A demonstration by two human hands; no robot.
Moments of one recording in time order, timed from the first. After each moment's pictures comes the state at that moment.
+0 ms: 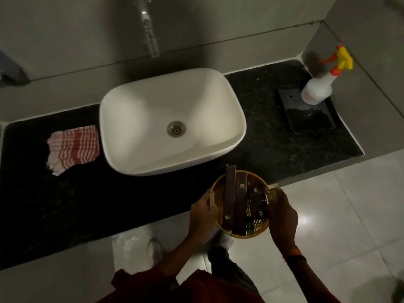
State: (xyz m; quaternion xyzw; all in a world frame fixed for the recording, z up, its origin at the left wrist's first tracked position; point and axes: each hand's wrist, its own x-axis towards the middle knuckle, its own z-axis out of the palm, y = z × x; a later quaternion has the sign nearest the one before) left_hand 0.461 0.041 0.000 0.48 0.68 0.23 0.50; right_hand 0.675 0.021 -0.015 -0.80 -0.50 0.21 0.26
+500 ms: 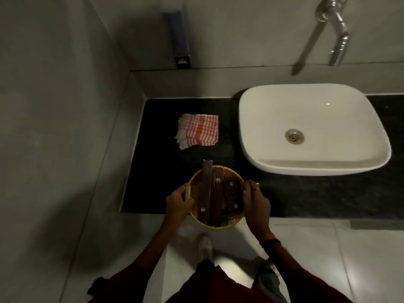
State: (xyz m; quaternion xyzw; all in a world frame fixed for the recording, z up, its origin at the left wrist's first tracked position) left_hand 0.063 -0.032 0.018 0.38 0.80 0.28 0.37; right_hand 0.283 0.027 -0.020 -0.65 -0.61 0.35 0.28
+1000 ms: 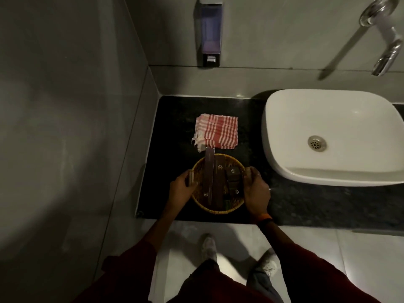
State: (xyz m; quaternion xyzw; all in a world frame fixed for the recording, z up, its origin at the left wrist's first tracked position) left_hand -0.032 0.018 -0.011 0.37 0.78 0.27 0.43; right_hand 0.186 0.077 -0.013 -0.71 -0.59 0.30 0.24
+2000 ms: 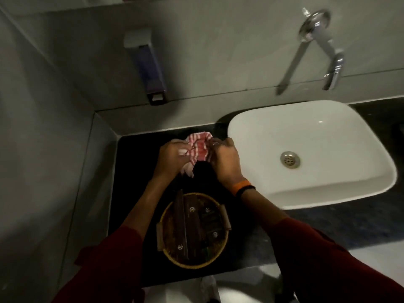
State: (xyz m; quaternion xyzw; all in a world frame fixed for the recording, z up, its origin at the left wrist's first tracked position) left_hand -0.016 0.244 0.044 0.61 0.68 0.30 0.27; right_hand 0.164 0.249 0.051 -0.54 -0.77 0.14 0.30
